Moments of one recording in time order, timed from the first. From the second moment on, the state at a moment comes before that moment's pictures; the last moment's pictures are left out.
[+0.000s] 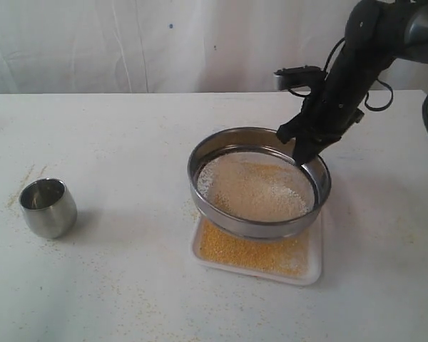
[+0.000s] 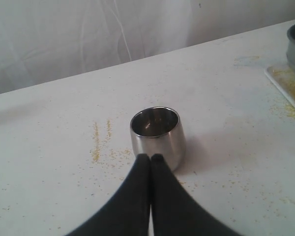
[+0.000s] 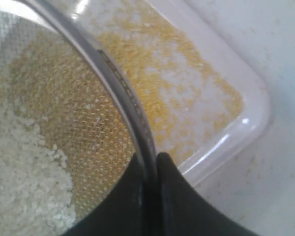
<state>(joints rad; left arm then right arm) -0.08 0.00 0.02 -0.04 0.22 0.18 0.19 2.11 -1.74 0.28 1.17 -0.53</state>
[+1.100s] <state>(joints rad) -0.08 0.00 0.02 -0.04 0.22 0.18 0.20 2.10 -1.72 0.28 1.12 -0.51</state>
